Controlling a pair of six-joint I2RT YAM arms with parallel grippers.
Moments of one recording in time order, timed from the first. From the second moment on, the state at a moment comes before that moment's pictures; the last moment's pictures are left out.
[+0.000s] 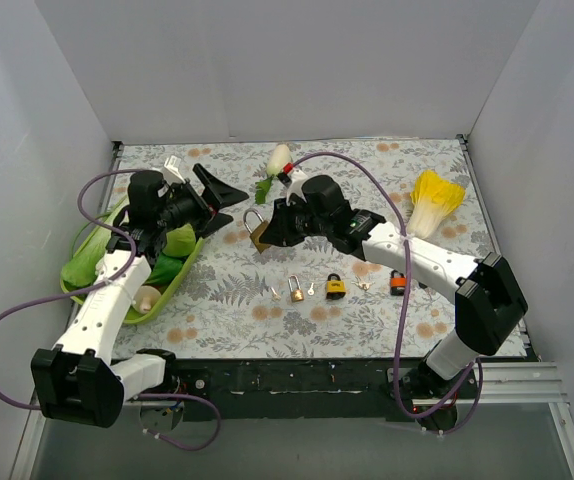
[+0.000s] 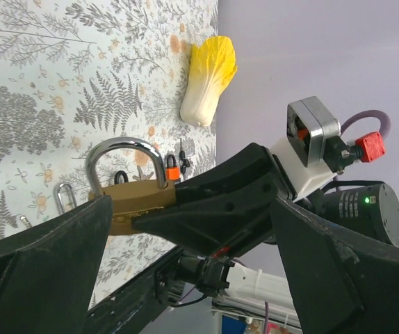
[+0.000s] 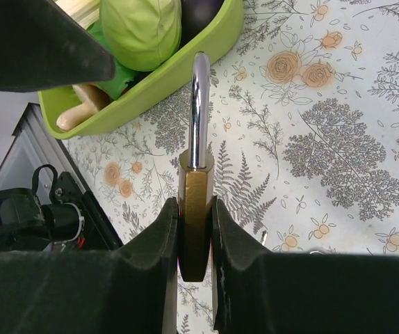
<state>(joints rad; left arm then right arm) -0.14 1.13 0.99 -0.26 0.64 -0.99 0.81 1.58 1.23 -0.13 -0.32 0.47</state>
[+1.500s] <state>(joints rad) -0.34 1.20 0.90 -0.22 0.40 -1.06 0.83 1.59 1.23 -0.06 -0.31 0.58</state>
